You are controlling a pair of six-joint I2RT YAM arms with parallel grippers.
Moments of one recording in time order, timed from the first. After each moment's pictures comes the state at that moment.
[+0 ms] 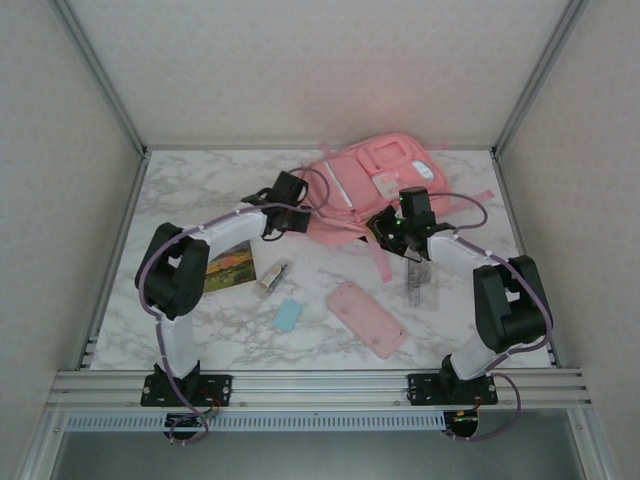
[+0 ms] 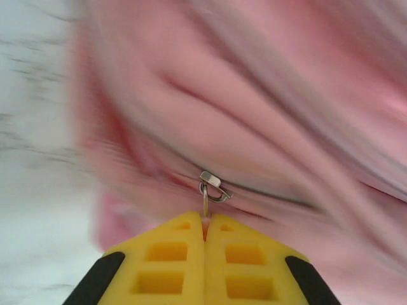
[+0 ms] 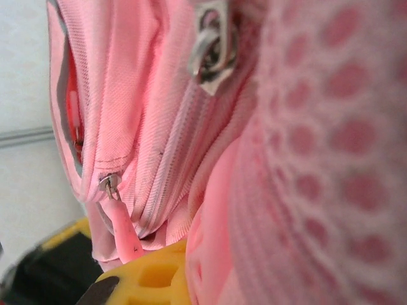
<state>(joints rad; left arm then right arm) -0.55 1.93 1.39 -0.40 -0.05 -0.30 0.32 1.59 0.94 -0.11 -0.38 1.09</state>
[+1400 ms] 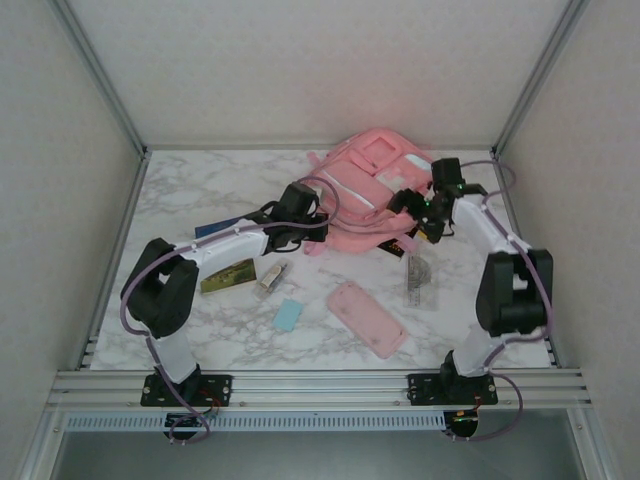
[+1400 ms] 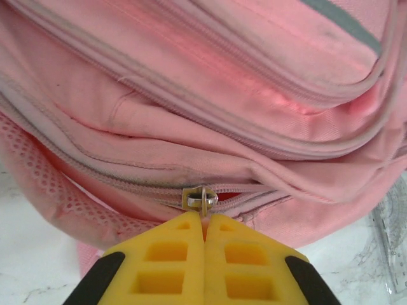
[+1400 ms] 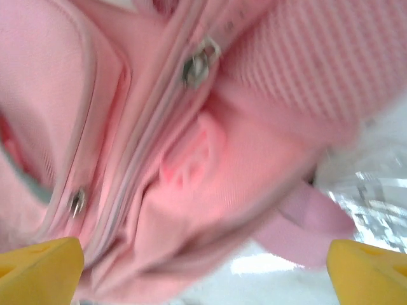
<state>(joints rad) -0.69 1.80 1.26 -0.23 0.11 -0.48 0.12 1.62 1.24 -0.72 -0.31 0.66</state>
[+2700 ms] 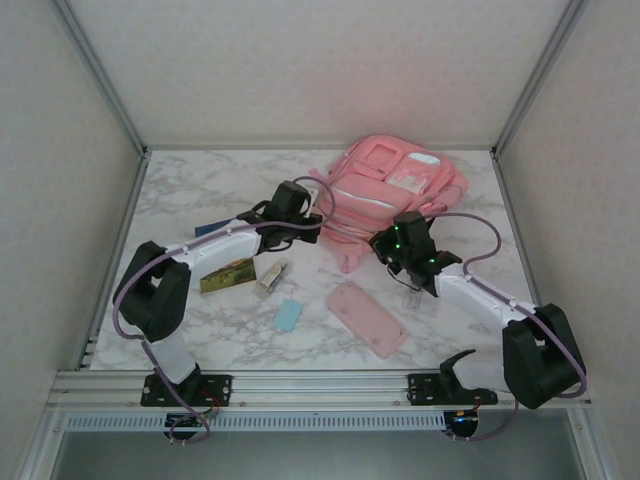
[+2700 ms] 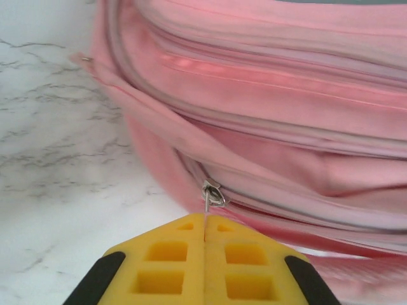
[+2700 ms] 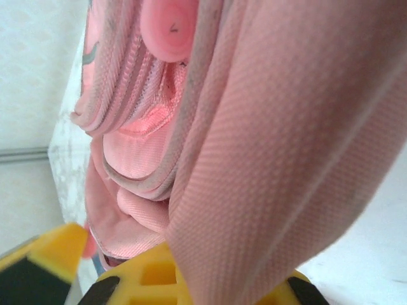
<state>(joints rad) -0.65 1.76 1.22 -0.24 0.10 -0.32 0.47 1.28 0.71 -0.14 -0.09 1.18</state>
